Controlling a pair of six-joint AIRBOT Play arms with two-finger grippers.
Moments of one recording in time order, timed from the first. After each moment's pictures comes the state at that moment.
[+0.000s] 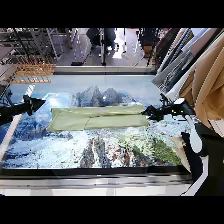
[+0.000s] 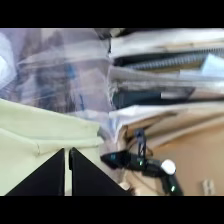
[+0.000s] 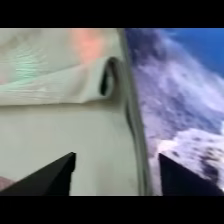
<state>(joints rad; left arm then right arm) 0.48 -1.76 1.45 0.21 -1.25 -0.98 -0.20 -2.02 1.70 -0.80 1.23 1.29</state>
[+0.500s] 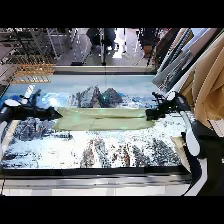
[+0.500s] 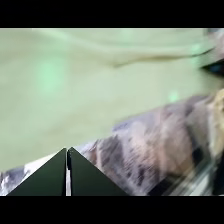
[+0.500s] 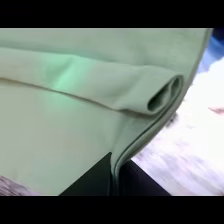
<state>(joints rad) 0.22 -1.73 1.44 0.76 -1.28 -1.07 -0.11 -1.91 1.76 -1.28 1.41 1.35</state>
